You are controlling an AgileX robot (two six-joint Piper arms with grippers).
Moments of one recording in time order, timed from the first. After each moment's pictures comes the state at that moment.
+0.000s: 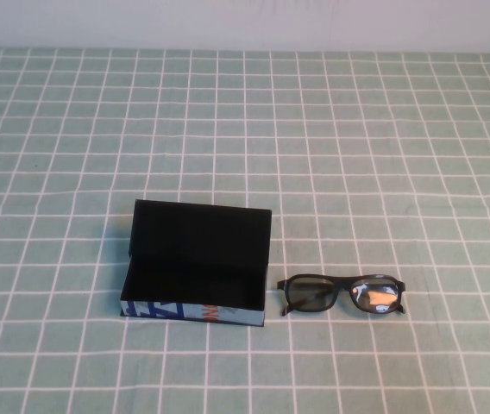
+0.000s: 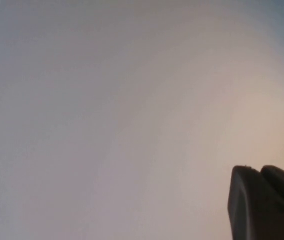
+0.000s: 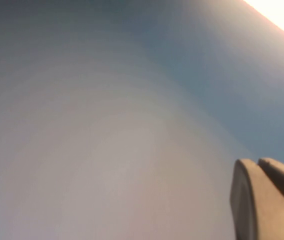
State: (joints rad) right arm 0.03 -0.01 -0.03 0.15 -0.79 0.00; left arm -0.18 -0.01 0.03 0.06 -0.66 -0.20
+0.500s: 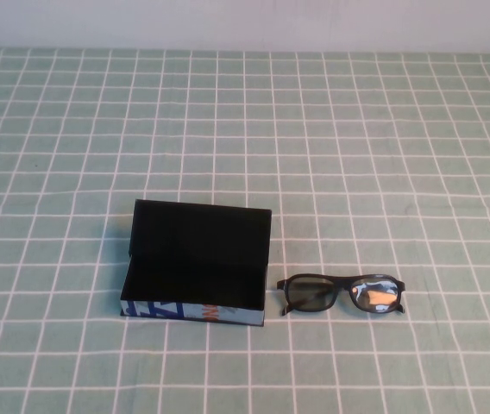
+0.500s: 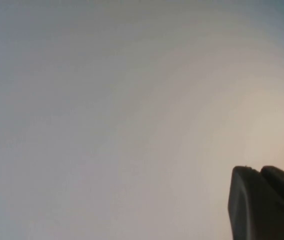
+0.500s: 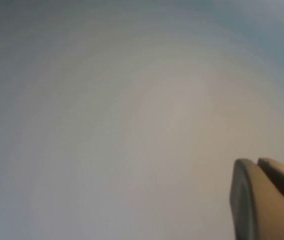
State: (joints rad) right arm 0.03 0.25 -0.79 0.36 -0.07 0.00; left arm -0.18 0.20 -0.56 0.10 -0.26 -0.23
